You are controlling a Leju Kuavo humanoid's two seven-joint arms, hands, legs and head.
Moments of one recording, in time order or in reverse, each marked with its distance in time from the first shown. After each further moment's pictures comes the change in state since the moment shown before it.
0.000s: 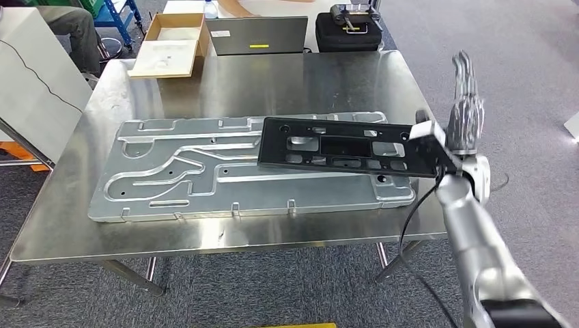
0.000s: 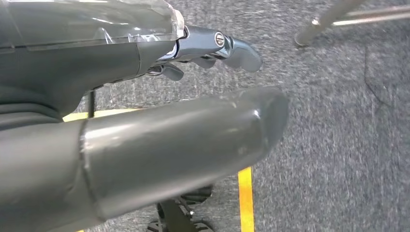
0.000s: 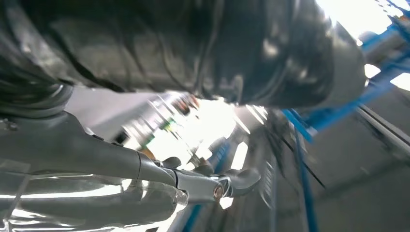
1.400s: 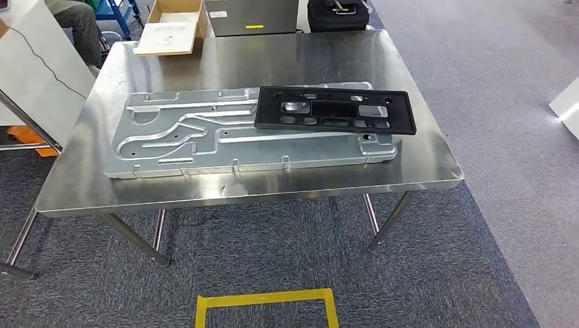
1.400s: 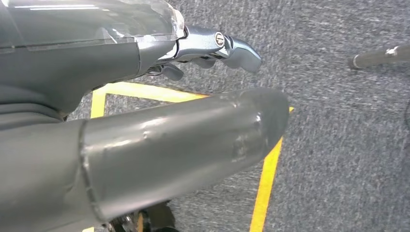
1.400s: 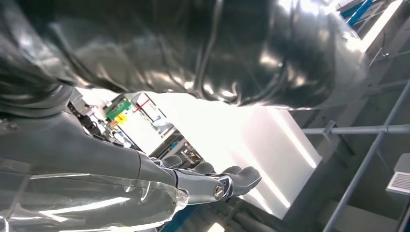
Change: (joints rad) left arm 0.019 -0.054 0.180 -0.004 0.057 -0.003 -0.036; right arm 0.931 0.425 -1.021 -0.966 -0.067 0.076 -0.151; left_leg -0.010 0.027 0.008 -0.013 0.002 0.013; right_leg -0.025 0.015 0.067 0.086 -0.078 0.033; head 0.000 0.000
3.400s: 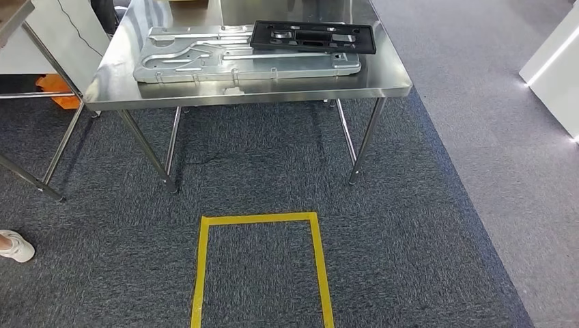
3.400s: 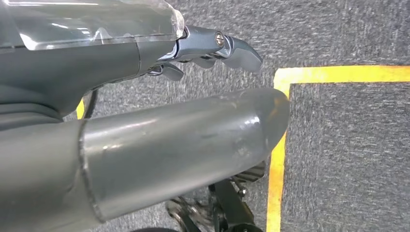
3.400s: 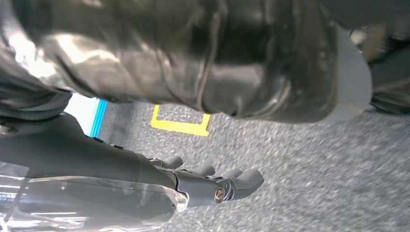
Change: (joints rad) left arm 0.023 -0.026 -0.018 0.000 -0.151 -0.005 0.197; right arm -0.434 -0.077 -0.412 1.904 1.049 0.476 0.751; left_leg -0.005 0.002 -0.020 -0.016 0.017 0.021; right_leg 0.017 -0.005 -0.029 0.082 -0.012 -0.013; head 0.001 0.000
